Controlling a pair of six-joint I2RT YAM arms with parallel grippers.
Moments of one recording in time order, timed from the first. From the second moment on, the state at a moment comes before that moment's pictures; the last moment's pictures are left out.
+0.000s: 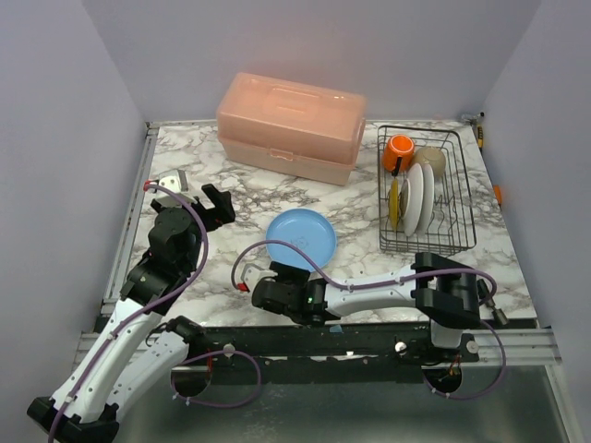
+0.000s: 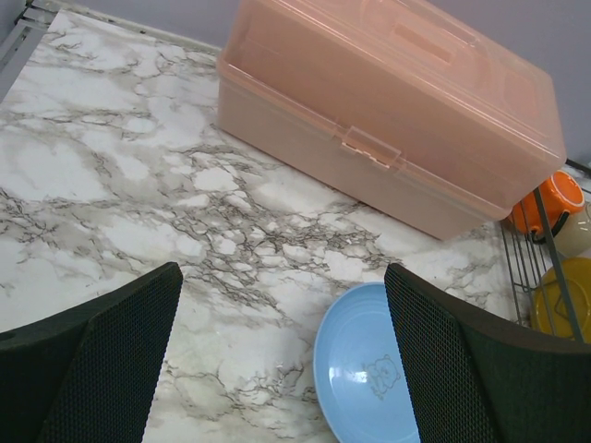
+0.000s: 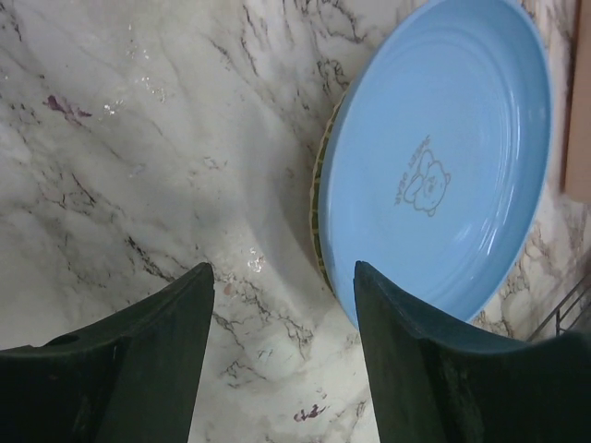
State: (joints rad) left arm -0.49 0.64 0.78 -0.29 -0.45 -0.43; right arm 1.42 1.81 1.11 -0.28 0.65 -0.12
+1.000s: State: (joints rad) left arm -0.49 0.66 0.78 -0.29 -0.45 -0.43; right arm 1.30 1.85 1.09 -0.14 0.51 -0.09
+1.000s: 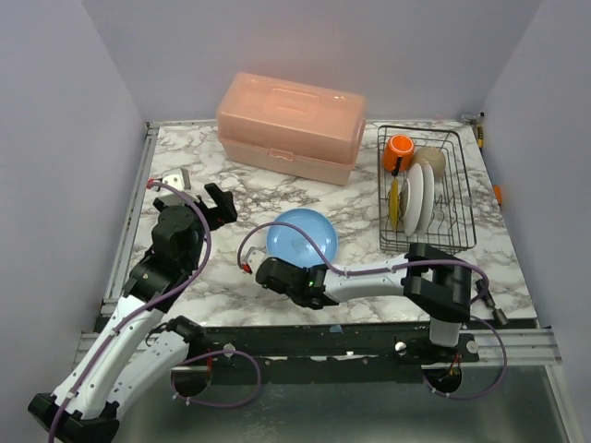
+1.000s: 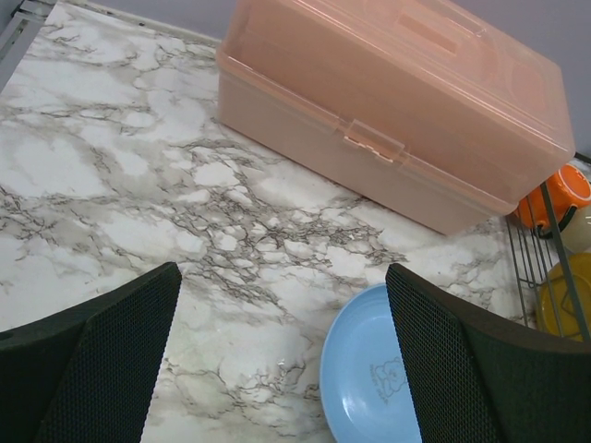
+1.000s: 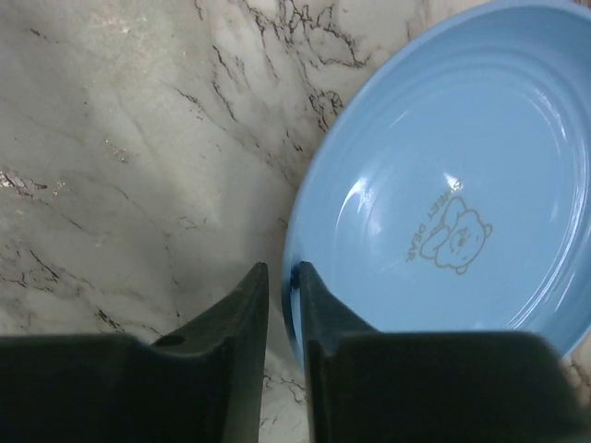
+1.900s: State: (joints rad) left arm -0.49 1.22 0.95 -0.33 0.39 -0.39; right arm 1.25 1.29 0.70 0.27 0.45 -0.11
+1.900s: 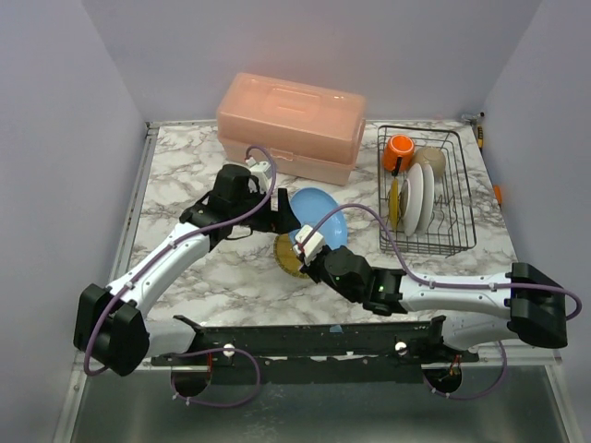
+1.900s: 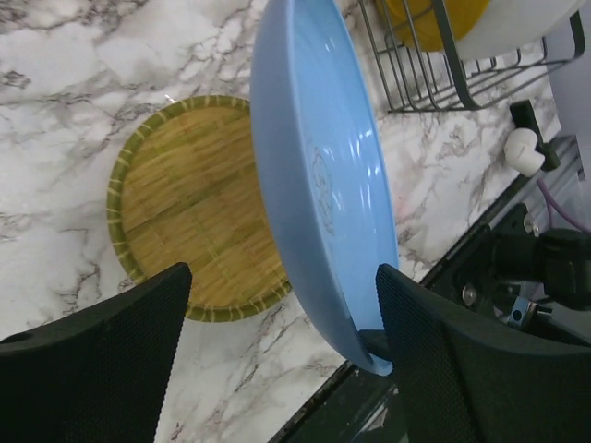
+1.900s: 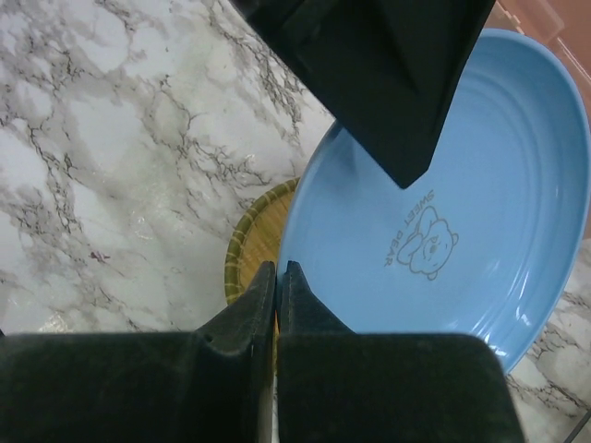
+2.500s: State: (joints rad) left arm -0.46 1.28 0.98 -0.40 0.47 -0.41; right arm 1.31 1.53 0.91 0.16 0.63 -0.10
